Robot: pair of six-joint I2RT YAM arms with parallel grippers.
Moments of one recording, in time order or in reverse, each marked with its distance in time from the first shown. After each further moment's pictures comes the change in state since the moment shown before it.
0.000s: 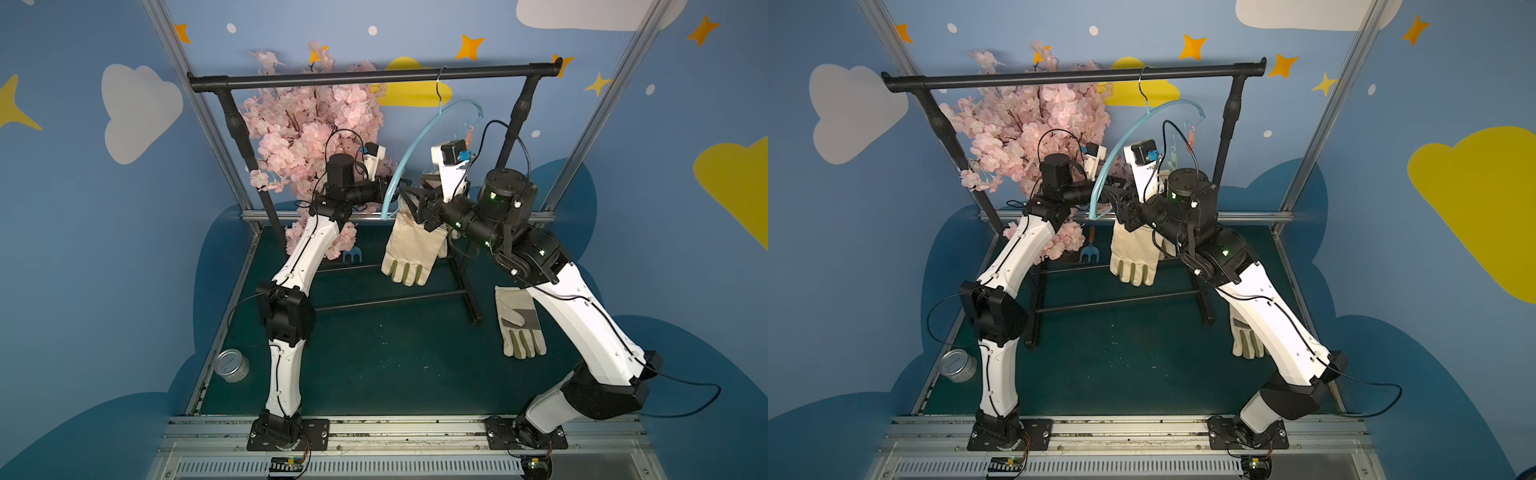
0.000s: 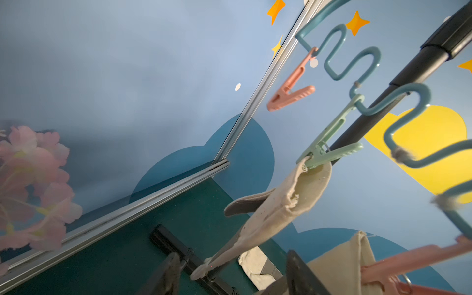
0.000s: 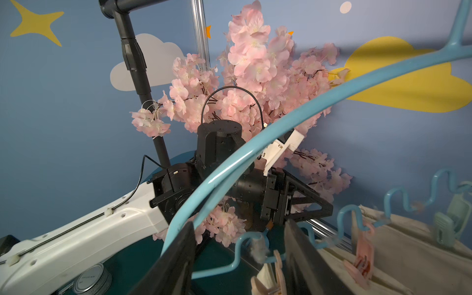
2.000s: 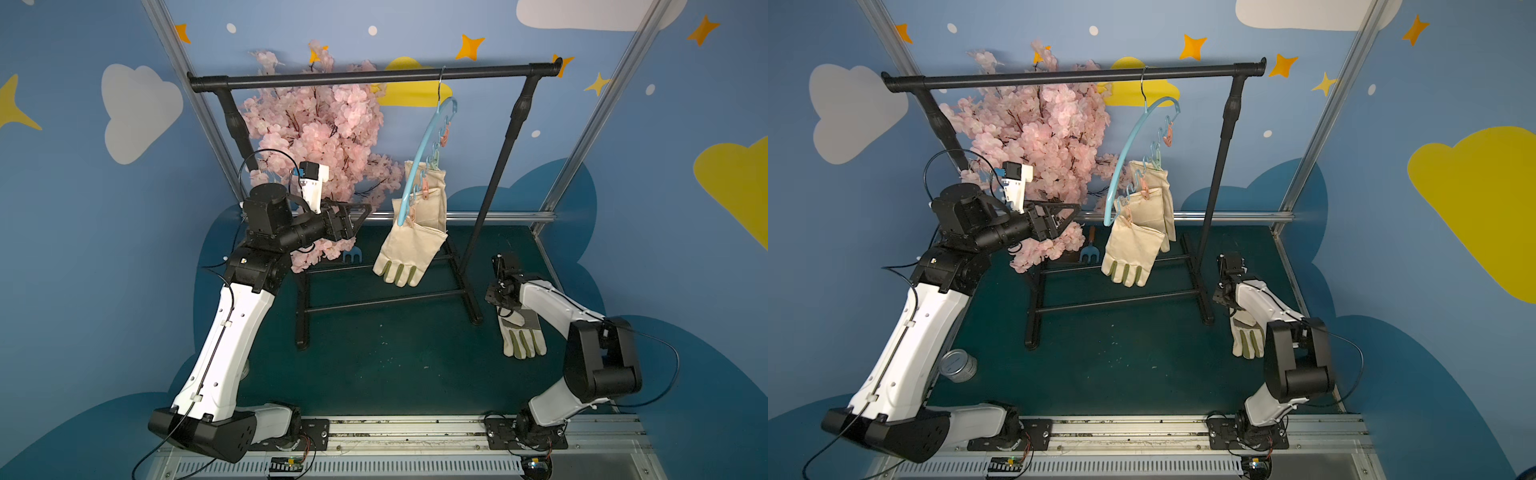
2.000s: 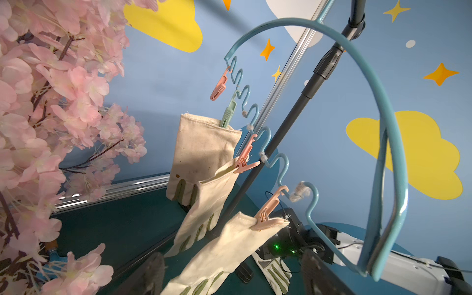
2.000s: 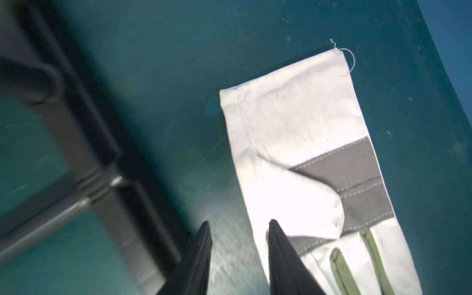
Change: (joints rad) left arm 0.072 -0.812 -0.626 -0.200 -0.173 0.052; right arm -0.651 0.076 -0.986 -0.115 0.278 0.420
